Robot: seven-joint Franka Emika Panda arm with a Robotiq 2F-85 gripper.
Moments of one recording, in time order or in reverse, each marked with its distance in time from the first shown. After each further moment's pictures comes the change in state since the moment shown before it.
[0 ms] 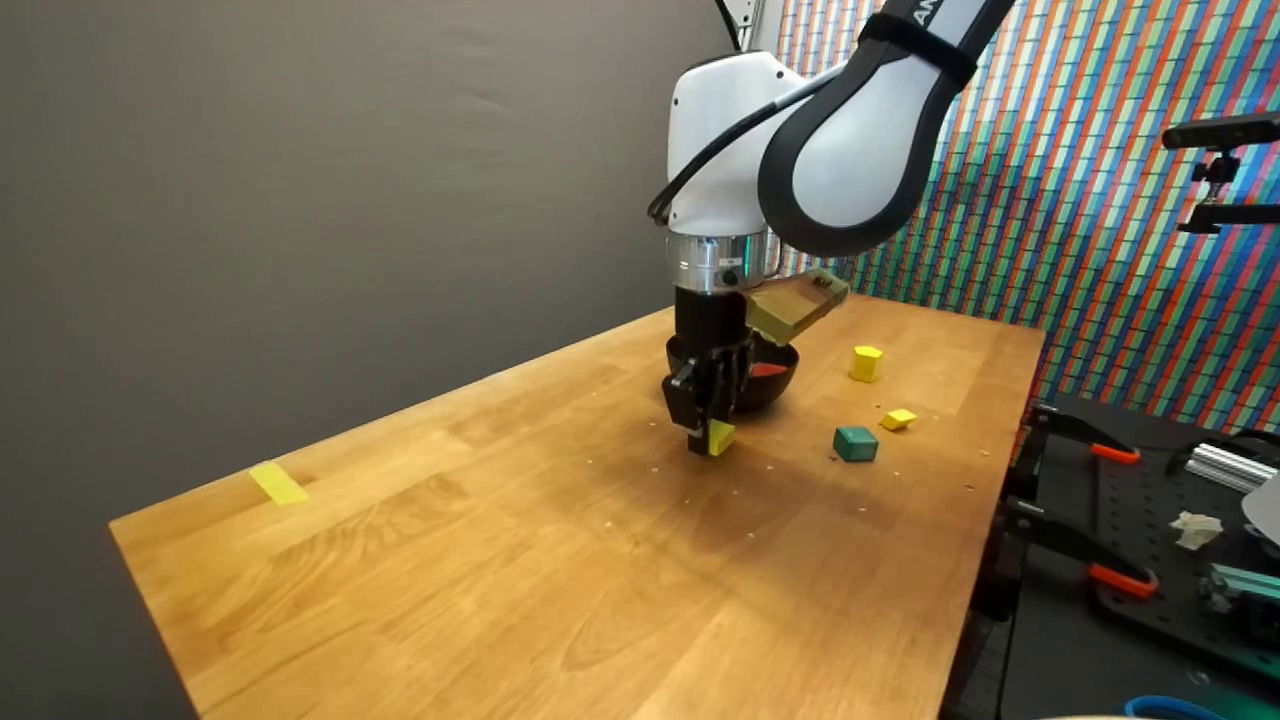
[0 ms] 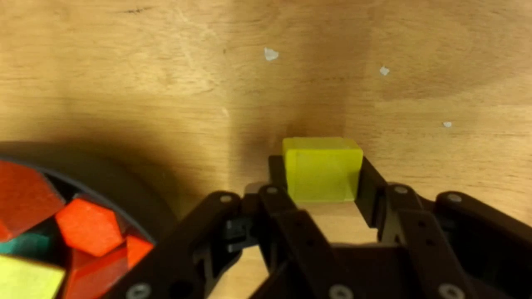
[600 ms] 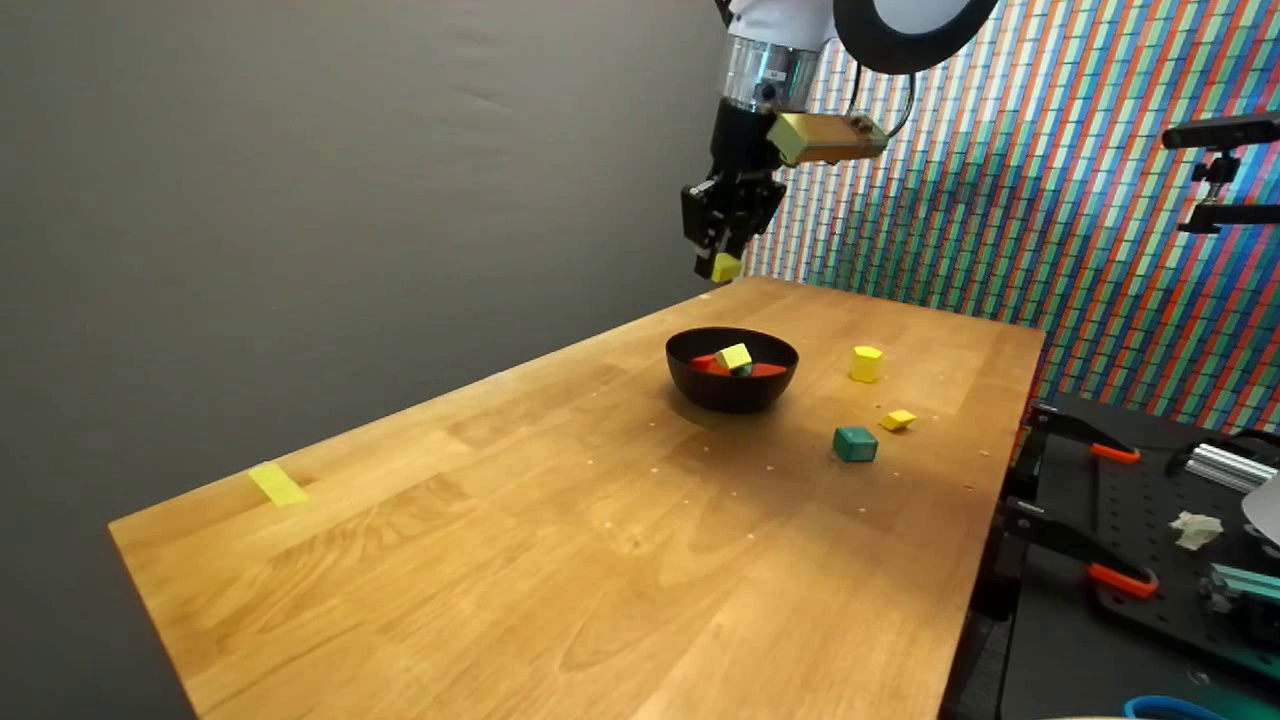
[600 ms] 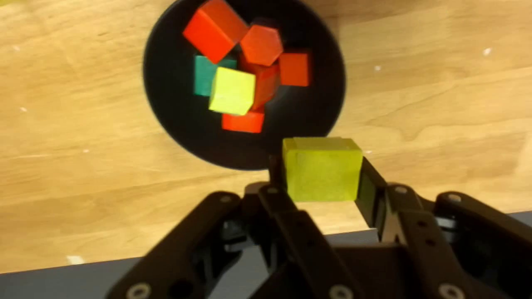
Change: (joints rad) arm -0.114 -0.348 -0.074 -0.101 -0.180 -0.004 0.193
